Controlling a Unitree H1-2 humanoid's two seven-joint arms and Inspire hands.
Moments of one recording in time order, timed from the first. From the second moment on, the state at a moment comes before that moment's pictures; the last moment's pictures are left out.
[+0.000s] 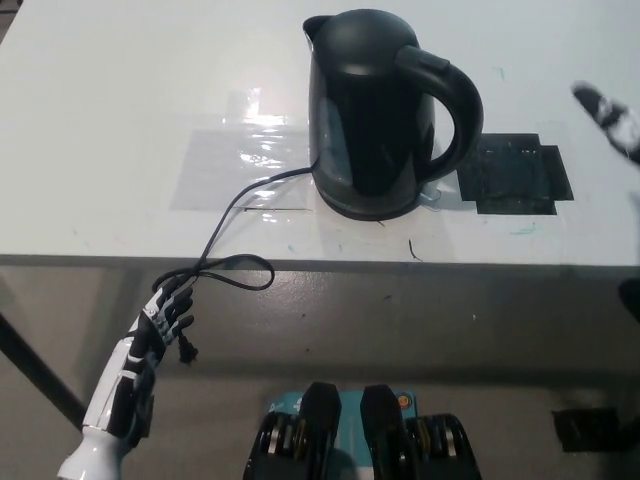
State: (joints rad) left_arm 0.02 0.17 0.01 -0.11 -0.08 -0.17 -0.15; right_arm -0.47 -0.15 -0.20 -0.22 0.14 -0.19 0.06
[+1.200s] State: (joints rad) left_arm 0.01 0.19 0.02 -0.11 -0.10 -0.19 -0.16; right_arm -0.03 -0.18 -0.01 0.02 0.06 -0.32 0.15
